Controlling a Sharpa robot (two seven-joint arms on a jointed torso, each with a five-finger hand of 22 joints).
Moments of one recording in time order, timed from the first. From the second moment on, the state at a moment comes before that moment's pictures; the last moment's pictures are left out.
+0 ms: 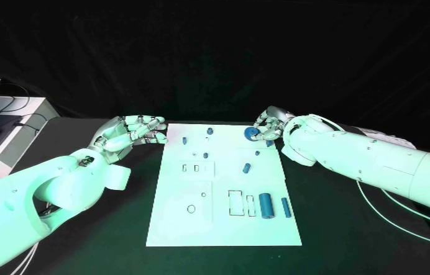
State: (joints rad) left arm 1.05 -0.98 0.27 1.59 -0.19 -0.18 0.32; left_hand 1.46 -0.17 0.38 0.27 0.25 0.92 0.22 0.19 0.13 1.10 0.15 0.07 0.07 1.11 0.10 0.34 0.33 0.18 0.99 0.19 0.39 0.18; right arm 1.33 -0.64 -0.06 1.11 -1.18 -0.35 -0.22; right_hand 1.40 -0.22 0.22 0.20 0.24 0.89 0.17 0.16 0.34 1.46 0.08 1.57 1.31 1.47 0.00 1.56 1.31 0.04 1.47 0.10 1.49 1.31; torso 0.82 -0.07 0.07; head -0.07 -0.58
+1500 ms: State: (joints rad) left arm 1.05 -0.98 0.27 1.59 -0.19 -0.17 0.32; left_hand 1.46 -0.17 0.38 0.27 0.25 0.92 0.22 0.19 0.13 1.10 0.15 0.07 0.07 1.11 0.10 0.35 0.34 0.18 0.99 0.20 0.39 0.18; right arm 1.32 -0.63 -0.07 1.15 -1.30 -0.42 -0.26; right_hand 1.42 -0.20 0.30 0.24 0.23 0.98 0.14 0.21 0.34 1.47 0.06 1.57 1.31 1.46 -0.01 1.56 1.31 0.03 1.47 0.10 1.53 1.31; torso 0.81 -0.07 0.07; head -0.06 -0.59
